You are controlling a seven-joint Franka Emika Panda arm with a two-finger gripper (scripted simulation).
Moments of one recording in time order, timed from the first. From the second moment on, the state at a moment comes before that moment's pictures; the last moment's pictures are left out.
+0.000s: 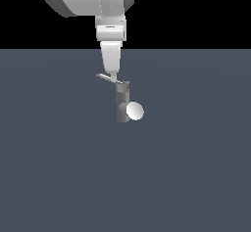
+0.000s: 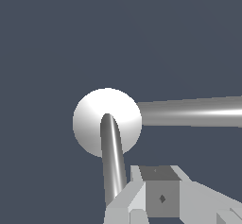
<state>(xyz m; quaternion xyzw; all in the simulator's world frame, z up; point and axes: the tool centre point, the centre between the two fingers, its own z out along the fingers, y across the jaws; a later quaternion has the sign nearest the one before) 0.027 0.040 0.195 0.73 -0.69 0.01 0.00</state>
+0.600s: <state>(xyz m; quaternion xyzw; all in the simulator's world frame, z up) 0.036 0.042 0.196 0.73 -0.69 -0.01 0.02</state>
